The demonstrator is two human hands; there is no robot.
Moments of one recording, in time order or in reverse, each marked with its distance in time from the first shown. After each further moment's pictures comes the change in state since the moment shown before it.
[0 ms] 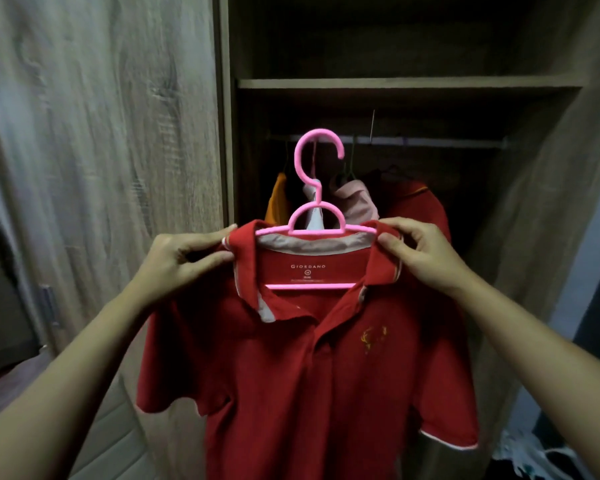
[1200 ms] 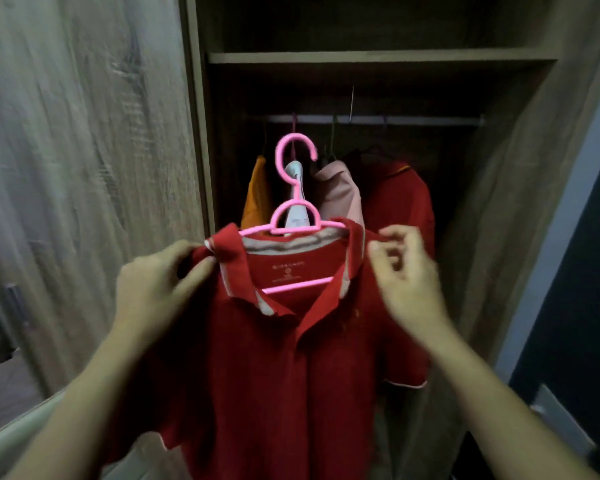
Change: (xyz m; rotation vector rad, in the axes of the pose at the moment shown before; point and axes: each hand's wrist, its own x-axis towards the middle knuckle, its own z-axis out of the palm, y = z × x) left_hand -0.036 0.026 0.021 0.396 0.096 -0.212; right_hand -0.064 -0.040 0.046 -0.013 0.470 0.248
